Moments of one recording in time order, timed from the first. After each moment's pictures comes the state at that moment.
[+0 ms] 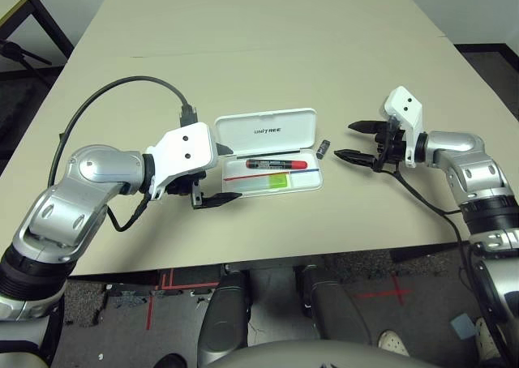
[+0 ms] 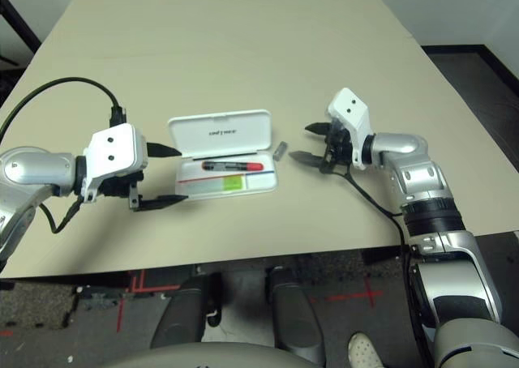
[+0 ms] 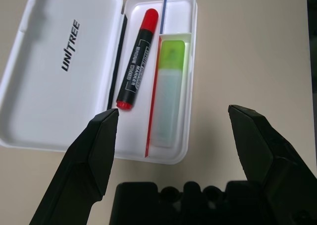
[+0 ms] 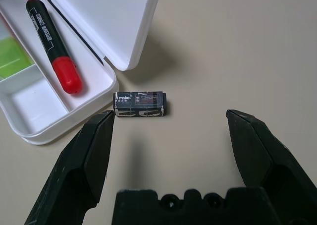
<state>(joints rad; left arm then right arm) -0.32 0.93 -0.08 -0.49 -0.31 0.60 -1.05 -0.63 -0.60 0.07 0.40 0.18 0.25 1.04</state>
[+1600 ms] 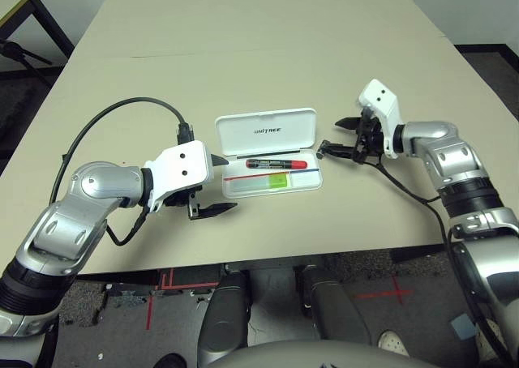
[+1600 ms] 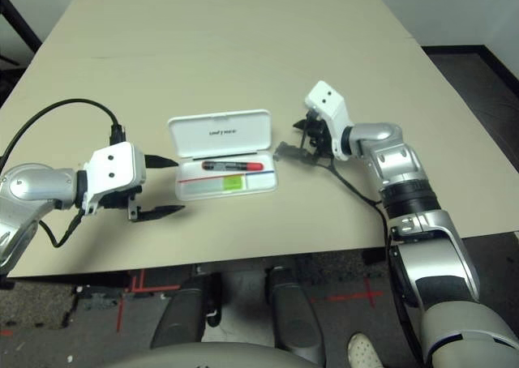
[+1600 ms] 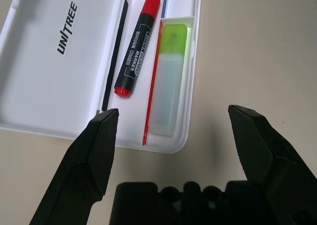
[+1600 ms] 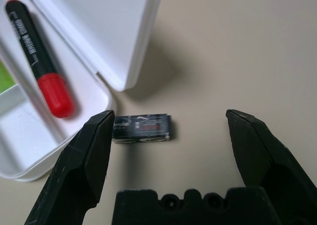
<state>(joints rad) -0.26 0.92 -0.08 -0.46 -0.28 0.52 -1.02 -0.75 -0.53 0.15 0.49 0.11 0.36 0.99</state>
